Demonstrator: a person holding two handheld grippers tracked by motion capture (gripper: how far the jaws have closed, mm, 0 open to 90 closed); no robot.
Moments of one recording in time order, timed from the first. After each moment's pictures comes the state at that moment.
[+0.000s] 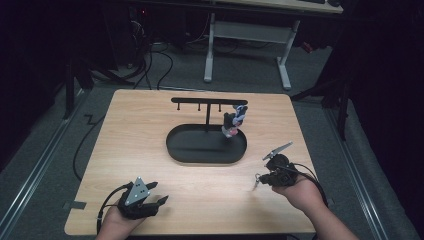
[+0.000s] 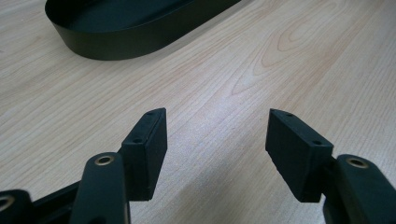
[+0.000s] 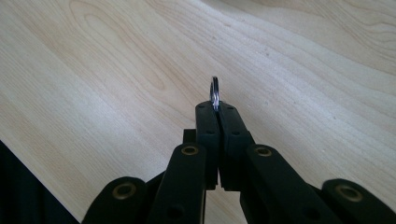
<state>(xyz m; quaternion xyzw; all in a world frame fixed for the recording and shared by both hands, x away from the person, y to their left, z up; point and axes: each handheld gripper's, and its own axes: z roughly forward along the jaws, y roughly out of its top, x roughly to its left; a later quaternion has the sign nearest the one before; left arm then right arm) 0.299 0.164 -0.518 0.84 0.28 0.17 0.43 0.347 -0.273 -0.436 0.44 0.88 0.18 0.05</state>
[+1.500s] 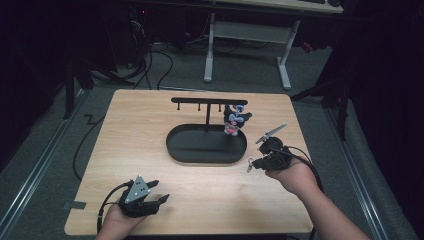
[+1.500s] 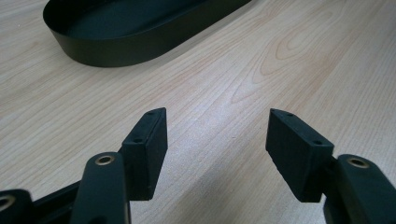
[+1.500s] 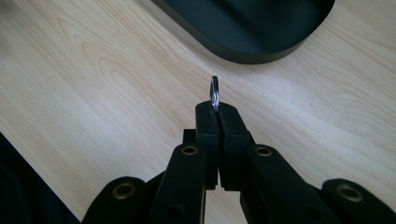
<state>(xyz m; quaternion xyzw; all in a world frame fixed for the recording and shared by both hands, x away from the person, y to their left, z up) 0.302 0.164 -0.517 0.84 0.28 0.16 0.44 0.373 -0.246 -0.392 0.42 0.88 0.19 0.07</state>
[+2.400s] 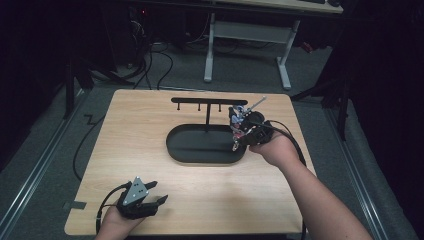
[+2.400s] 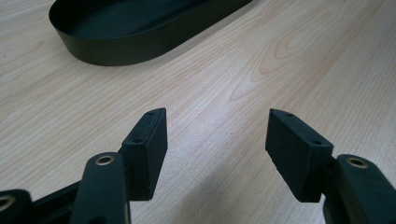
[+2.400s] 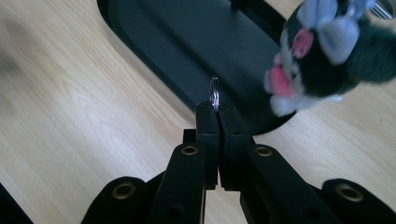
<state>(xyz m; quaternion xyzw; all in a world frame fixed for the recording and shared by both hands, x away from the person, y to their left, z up) 0.298 0.166 -0.515 0.83 0.28 0.17 0.44 0.432 -0.201 -0.357 0.41 0.89 0.20 0.08</state>
